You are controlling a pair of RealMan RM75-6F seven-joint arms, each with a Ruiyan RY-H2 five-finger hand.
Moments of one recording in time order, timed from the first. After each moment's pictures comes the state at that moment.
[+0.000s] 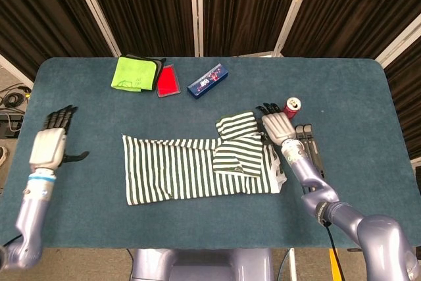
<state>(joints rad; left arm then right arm) -0.40 -1.31 -0.18 -1.53 1.13 1.26 0.10 0.86 -1.76 0.20 -0.74 -1.30 0.73 0.16</state>
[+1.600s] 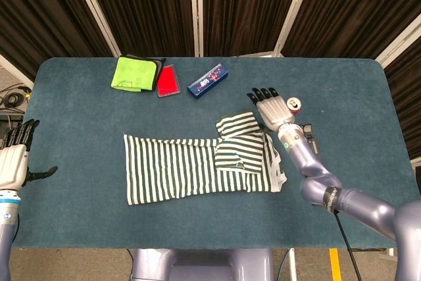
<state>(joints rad) -0.26 -1.15 -0.16 -1.68 1.15 1.30 0.08 1.00 -1.48 0.26 -1.17 -0.84 0.63 -0.43</state>
